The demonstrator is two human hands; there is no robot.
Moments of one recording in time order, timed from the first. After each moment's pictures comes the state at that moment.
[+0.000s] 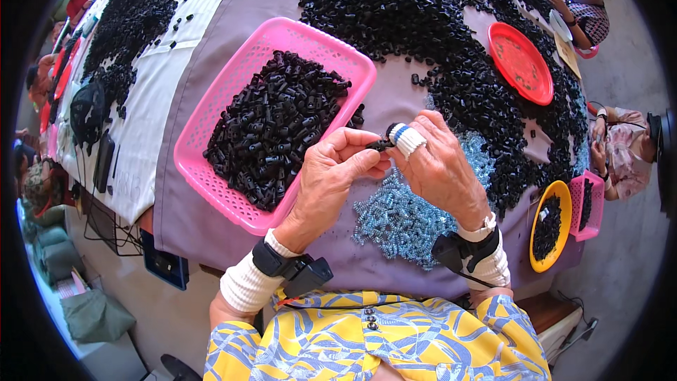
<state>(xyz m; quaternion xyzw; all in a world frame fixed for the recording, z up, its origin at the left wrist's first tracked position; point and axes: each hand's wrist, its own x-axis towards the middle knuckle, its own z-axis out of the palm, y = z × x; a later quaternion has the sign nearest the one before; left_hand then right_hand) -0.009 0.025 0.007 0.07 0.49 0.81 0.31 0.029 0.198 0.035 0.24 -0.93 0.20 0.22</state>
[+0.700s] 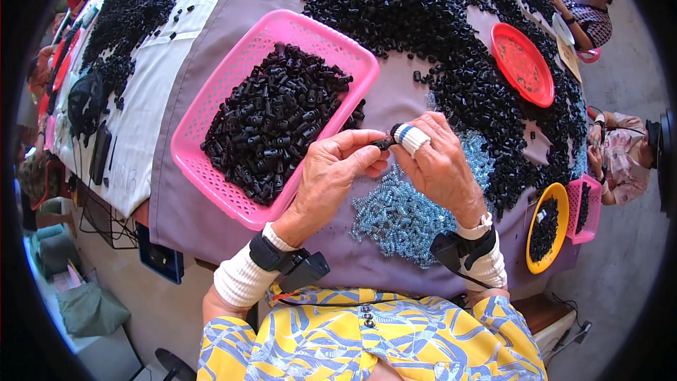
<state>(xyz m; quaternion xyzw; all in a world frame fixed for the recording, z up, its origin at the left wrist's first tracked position) -0.010 0.023 0.003 0.08 0.53 0.77 0.34 0.031 0.203 0.023 0.22 -0.92 0.22 0.22</state>
